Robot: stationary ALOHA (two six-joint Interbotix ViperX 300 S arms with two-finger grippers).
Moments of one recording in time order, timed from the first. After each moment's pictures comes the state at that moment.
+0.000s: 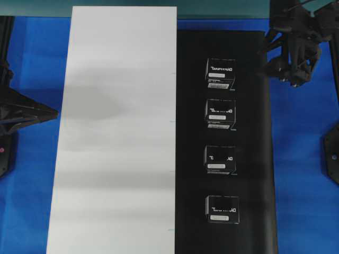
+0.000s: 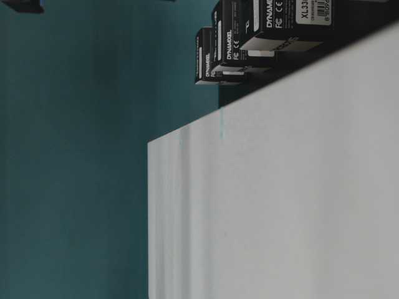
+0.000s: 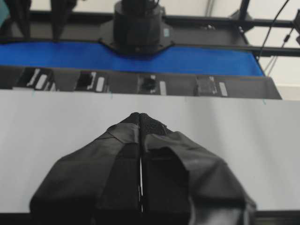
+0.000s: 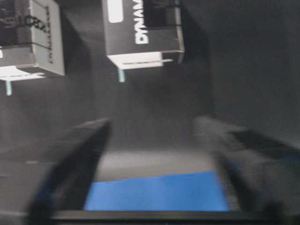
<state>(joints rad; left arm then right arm) 0.00 -1.02 1.00 0.02 0.11 -0.04 -0.78 -0.34 0.71 0.54 0.82 -0.94</state>
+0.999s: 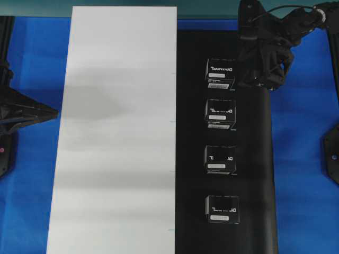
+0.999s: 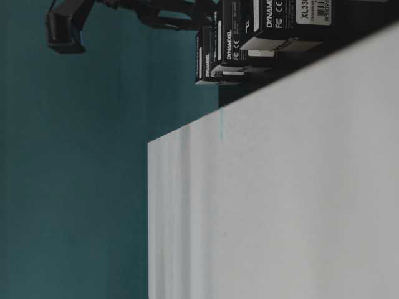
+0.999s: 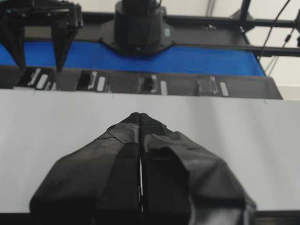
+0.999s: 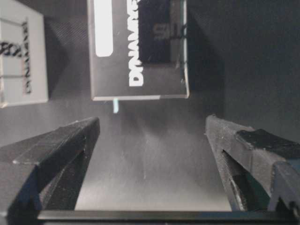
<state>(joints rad) 0.00 -1.02 1.00 0.02 0.11 -0.04 -0.71 -0.15 0.66 0.54 0.75 -0.95</state>
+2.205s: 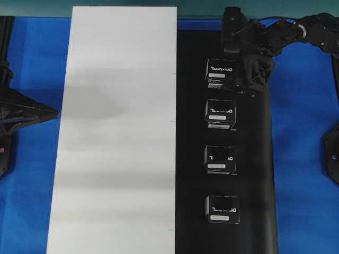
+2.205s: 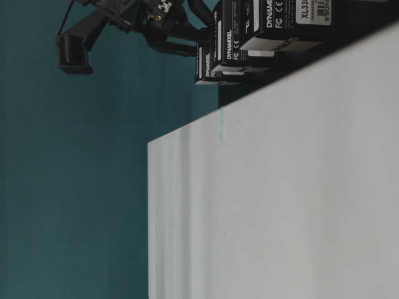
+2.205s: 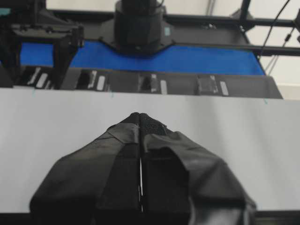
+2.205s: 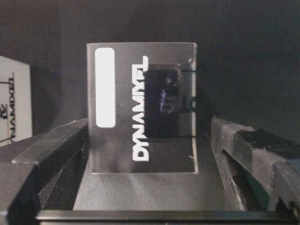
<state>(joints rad) 0.00 -1.02 1.00 0.02 0.12 -0.04 -0.61 -0.09 0.65 0.54 0.56 -0.95</state>
